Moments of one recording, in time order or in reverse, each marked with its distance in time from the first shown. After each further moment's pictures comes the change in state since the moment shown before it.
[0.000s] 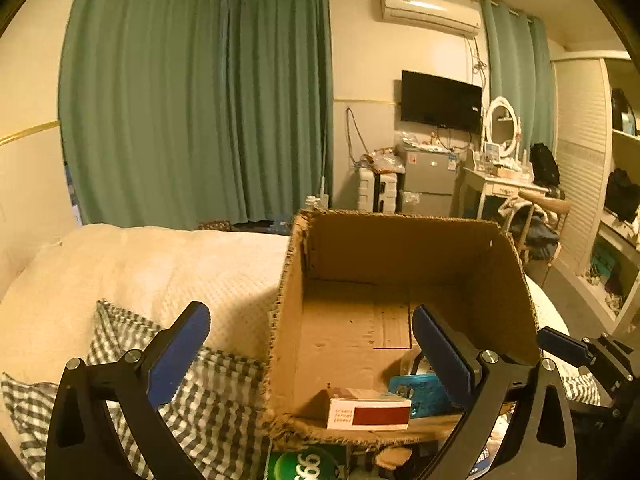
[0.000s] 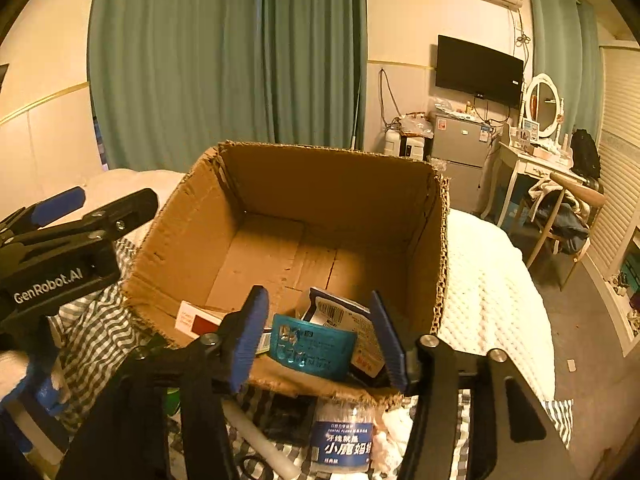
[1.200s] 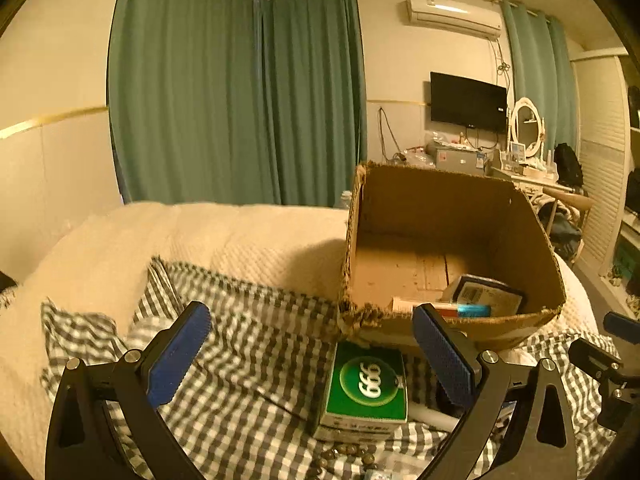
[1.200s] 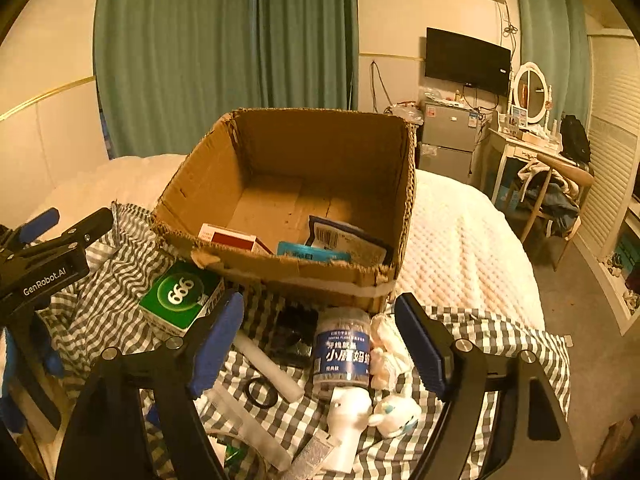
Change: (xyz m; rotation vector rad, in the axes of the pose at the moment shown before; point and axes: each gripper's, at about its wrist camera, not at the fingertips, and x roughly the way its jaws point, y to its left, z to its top) left arm -0.050 0.030 -0.082 -0.032 0.000 0.108; right arm -0.056 0.002 -0.072 0.027 0.017 -0.014
